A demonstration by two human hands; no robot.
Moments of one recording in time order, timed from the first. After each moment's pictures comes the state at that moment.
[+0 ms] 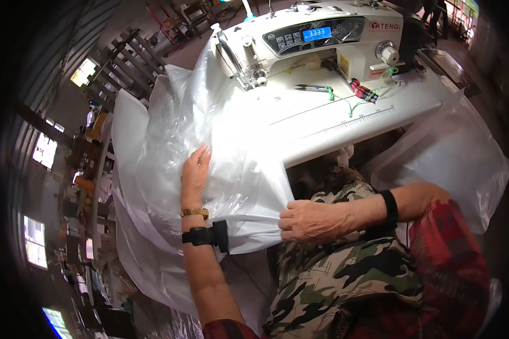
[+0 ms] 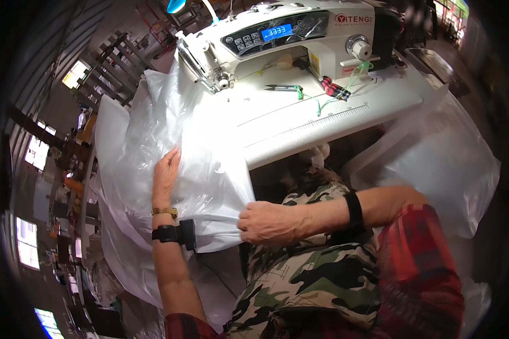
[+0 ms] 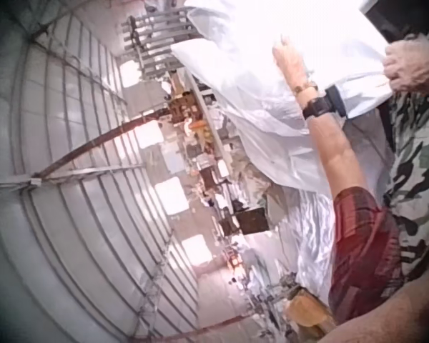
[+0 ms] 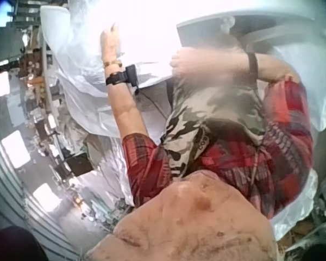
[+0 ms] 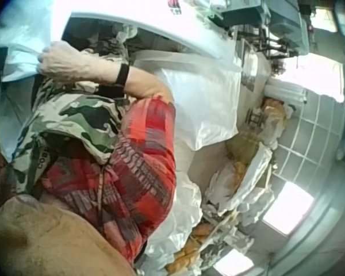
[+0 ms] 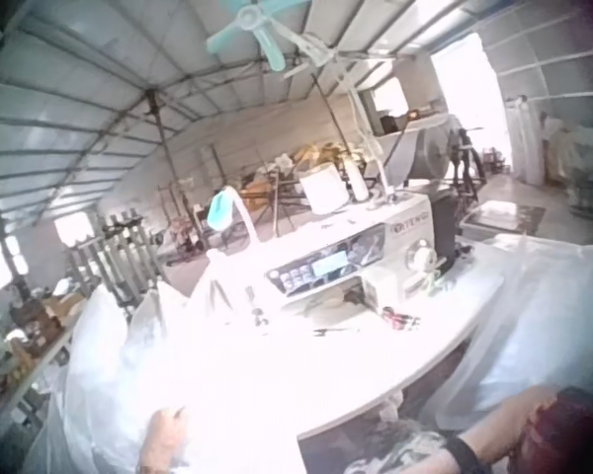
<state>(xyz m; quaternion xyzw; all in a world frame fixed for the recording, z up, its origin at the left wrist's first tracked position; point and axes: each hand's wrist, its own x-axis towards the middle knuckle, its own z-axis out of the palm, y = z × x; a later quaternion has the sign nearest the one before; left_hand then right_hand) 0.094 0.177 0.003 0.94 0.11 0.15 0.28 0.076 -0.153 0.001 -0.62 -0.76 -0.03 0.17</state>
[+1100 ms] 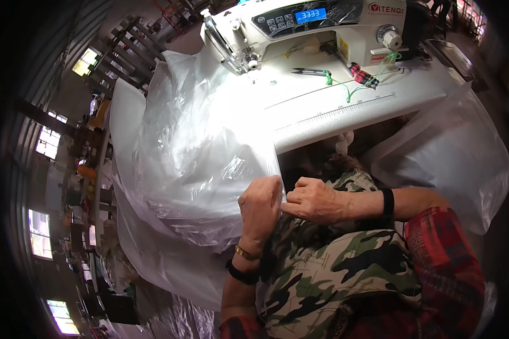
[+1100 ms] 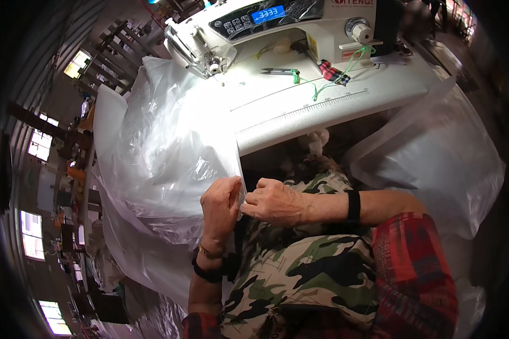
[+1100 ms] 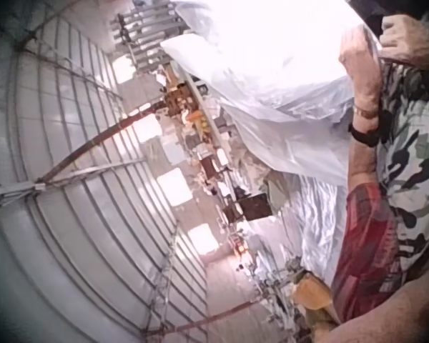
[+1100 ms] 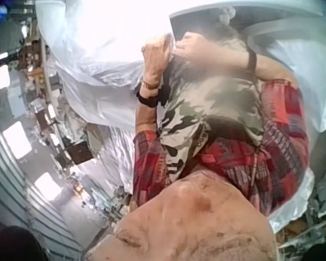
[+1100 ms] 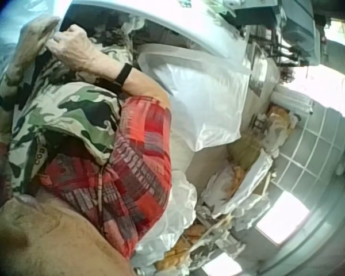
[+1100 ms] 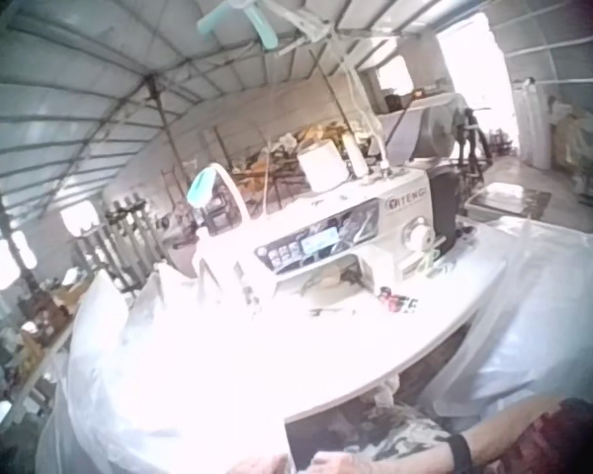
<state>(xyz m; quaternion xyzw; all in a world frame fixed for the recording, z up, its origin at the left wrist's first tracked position) 0.012 -0.017 -0.005 0.95 -0.06 0.20 0.24 0.085 -0.175 -0.049 -0.66 -0.67 -0.18 0.30</state>
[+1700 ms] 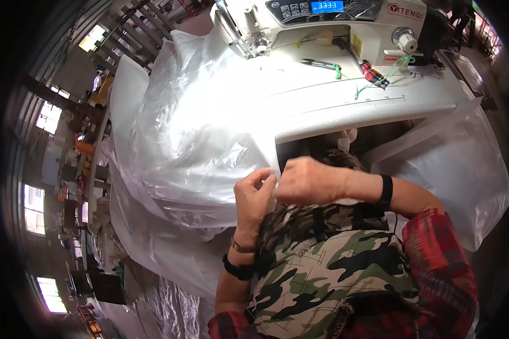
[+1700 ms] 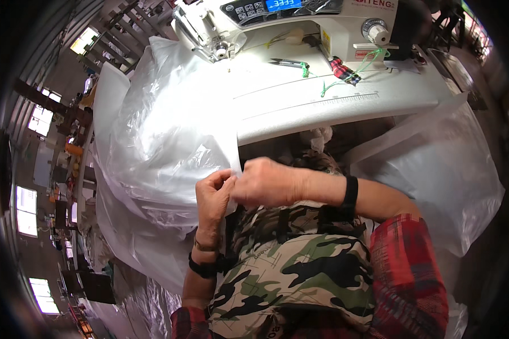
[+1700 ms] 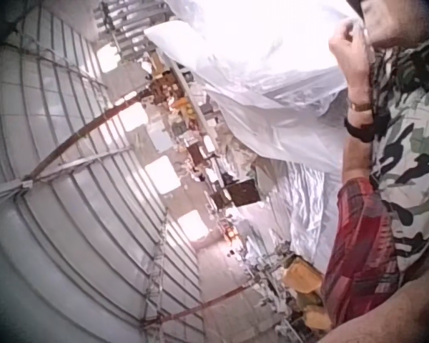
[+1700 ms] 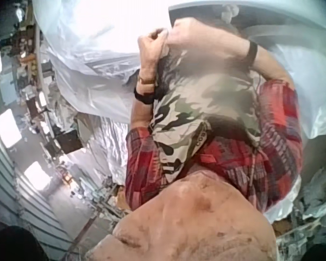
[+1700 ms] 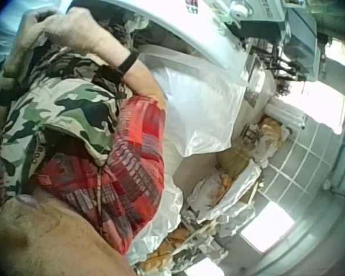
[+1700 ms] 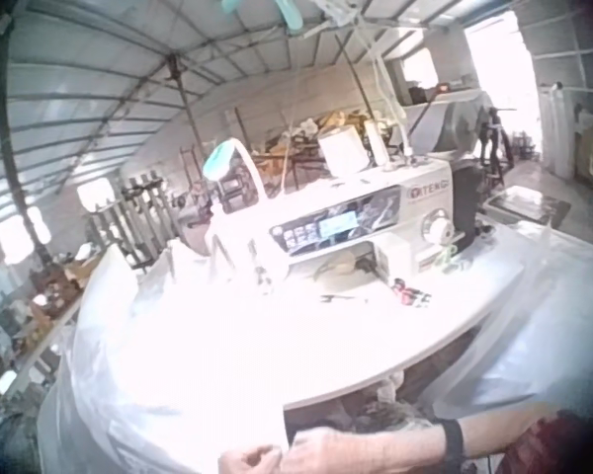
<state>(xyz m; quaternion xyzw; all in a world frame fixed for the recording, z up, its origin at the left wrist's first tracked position) 0.006 -0.008 -0.037 0.81 0.16 0.11 0.56 0.120 -0.166 -0.029 -0.57 -0.74 -0.08 0.33</state>
